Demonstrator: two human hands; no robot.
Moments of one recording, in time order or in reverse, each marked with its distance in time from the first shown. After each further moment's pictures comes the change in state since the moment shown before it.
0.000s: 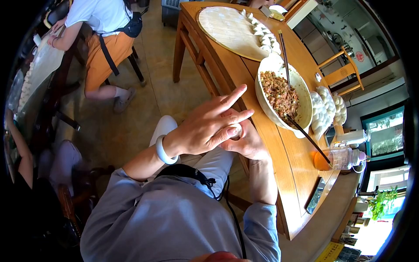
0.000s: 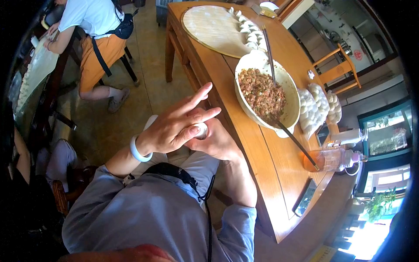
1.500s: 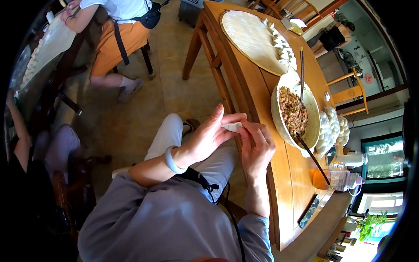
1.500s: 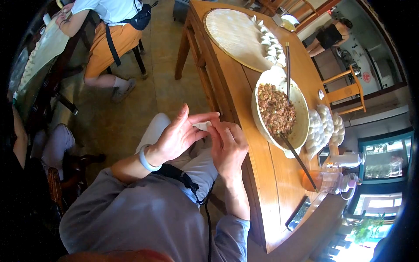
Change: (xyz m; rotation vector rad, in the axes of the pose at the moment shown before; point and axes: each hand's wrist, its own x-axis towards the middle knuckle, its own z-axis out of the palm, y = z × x) left_hand -0.025 -0.013 0.020 -1.517 0.359 -0.619; right_hand 0.011 0.018 0.016 -1.109 0.681 -0.460
